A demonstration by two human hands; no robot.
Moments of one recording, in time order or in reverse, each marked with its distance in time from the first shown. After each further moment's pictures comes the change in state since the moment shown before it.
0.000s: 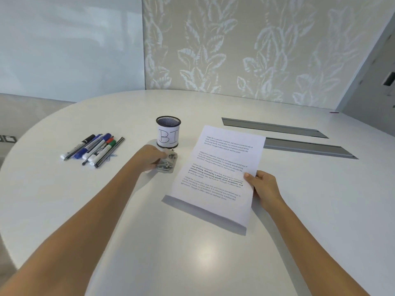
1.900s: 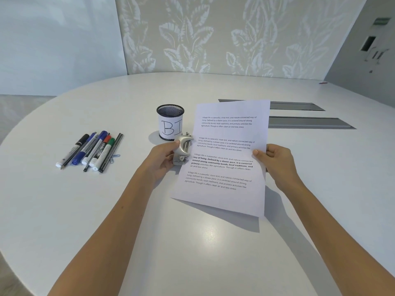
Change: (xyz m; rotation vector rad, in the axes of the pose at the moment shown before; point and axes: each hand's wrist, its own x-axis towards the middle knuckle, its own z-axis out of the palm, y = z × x) left_hand 0.033 -0.042 0.002 -0.618 -0.394 0.003; right_hand -0.028 -0.039 0.044 -0.199 0.117 -0.209
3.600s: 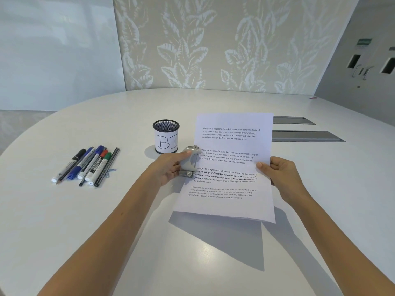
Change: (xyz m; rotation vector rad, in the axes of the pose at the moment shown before) left_hand -0.021 0.023 0.053 0.208 -0.003 -0.043; right_hand -0.003 -0.008 -0.030 0.103 -0.083 0.010
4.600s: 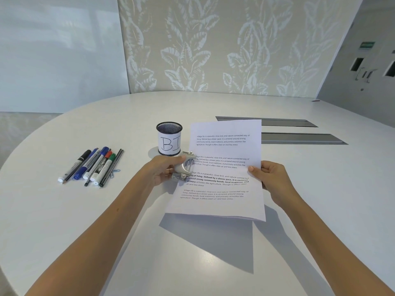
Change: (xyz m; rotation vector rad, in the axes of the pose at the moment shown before) left_hand -0.003 0.006 -0.021 0.119 0.083 -0.060; right_hand -0.005 0.000 0.023 0.031 -0.044 0.059
